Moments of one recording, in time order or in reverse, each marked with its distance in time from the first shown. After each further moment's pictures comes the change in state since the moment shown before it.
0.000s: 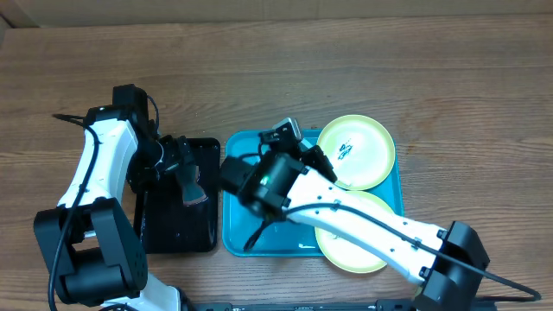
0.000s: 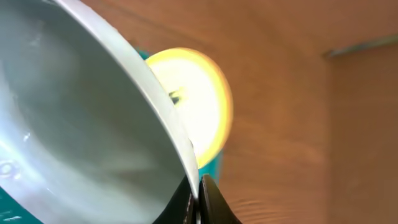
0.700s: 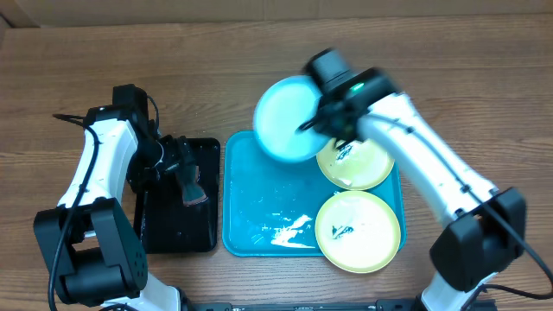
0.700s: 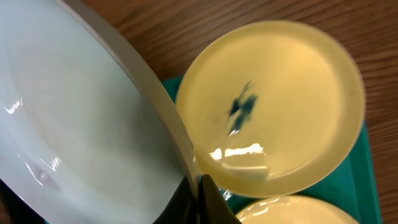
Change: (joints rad) left arm 0.000 0.000 0.000 0.001 0.003 0.003; right arm -0.573 0.000 0.000 0.332 -0.689 0.080
